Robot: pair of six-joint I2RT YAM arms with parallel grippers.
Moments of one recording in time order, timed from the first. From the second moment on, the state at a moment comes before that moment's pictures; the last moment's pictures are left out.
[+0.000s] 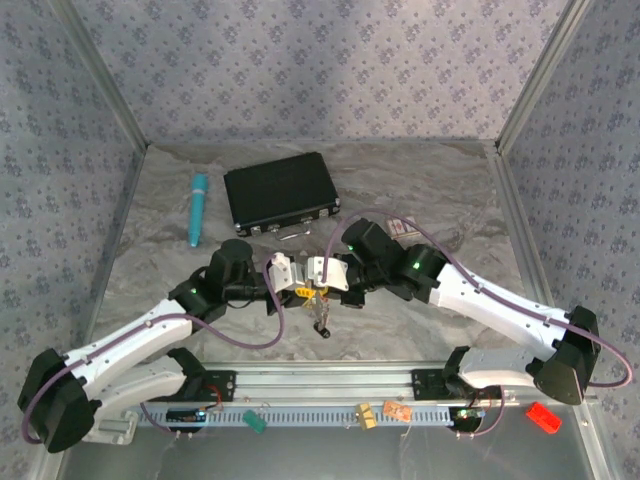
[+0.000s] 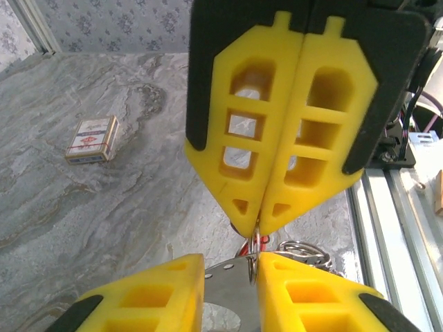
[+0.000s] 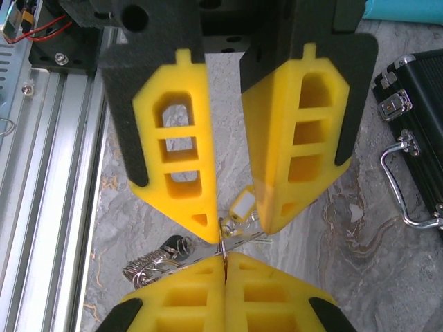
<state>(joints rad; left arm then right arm) -0.77 0.95 0.58 -0.07 0.59 0.33 0.95 1.22 1.09 -0.69 -0.30 -0.59</state>
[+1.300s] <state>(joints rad) -0.78 0.90 0.47 0.18 0.59 0.19 0.80 1.10 0.83 -0.35 -0.52 -0.40</state>
